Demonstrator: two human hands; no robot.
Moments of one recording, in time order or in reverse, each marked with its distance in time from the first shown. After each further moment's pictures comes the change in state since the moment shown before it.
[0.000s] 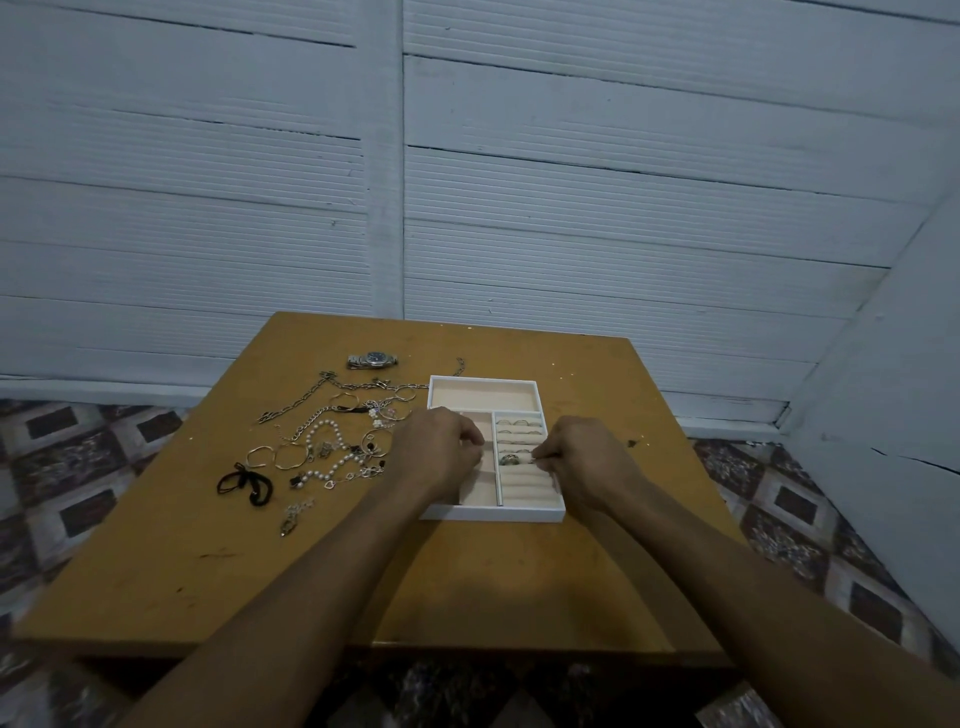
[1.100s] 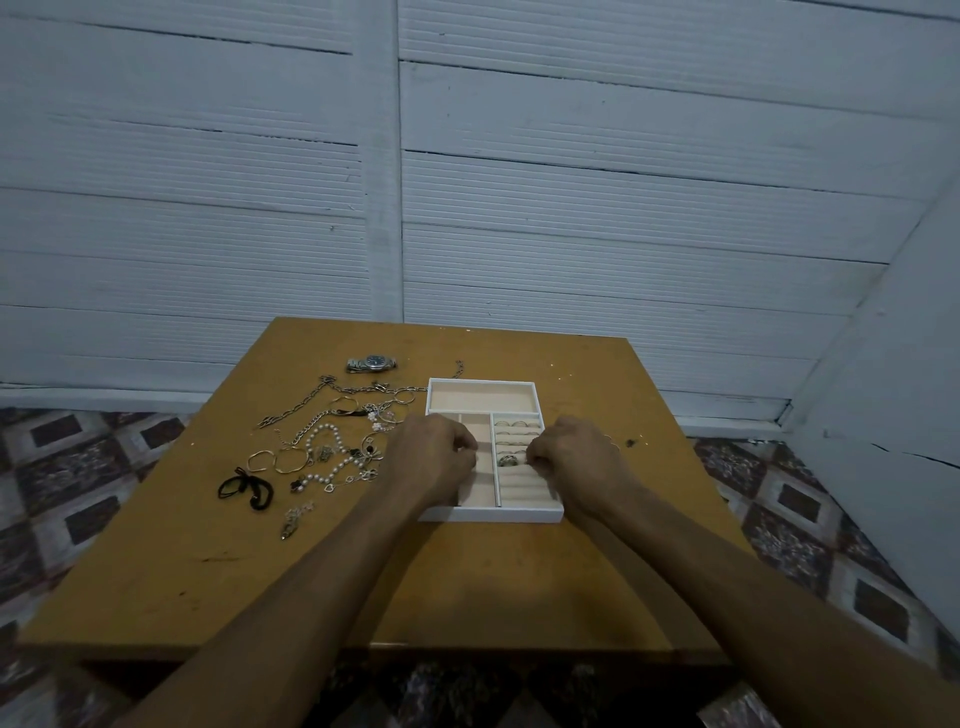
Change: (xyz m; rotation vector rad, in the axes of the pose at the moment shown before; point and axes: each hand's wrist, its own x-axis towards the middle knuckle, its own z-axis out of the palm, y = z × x) left_hand -0.006 0.001 -0.004 0.014 0.005 -0.015; right_hand -0.003 -0.003 0.006 -0.190 0.078 -0.192
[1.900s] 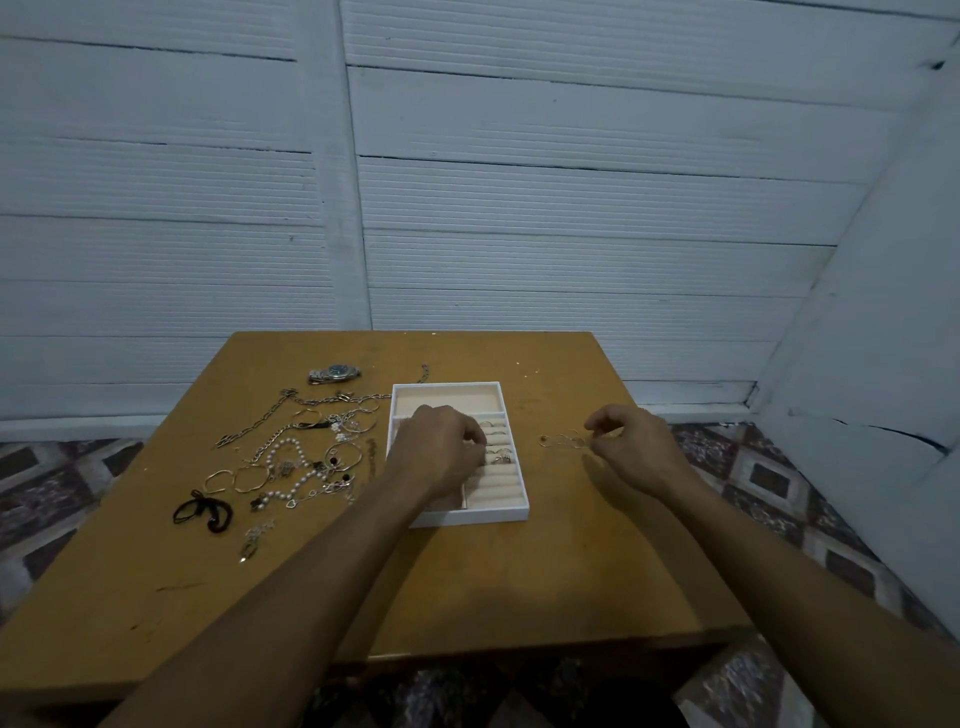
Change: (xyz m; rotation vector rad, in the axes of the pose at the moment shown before) left_hand 0.018 0.037 0.015 0.024 -0.085 0.122; right_hand -0.049 0.066 -0.023 0.508 0.156 0.613
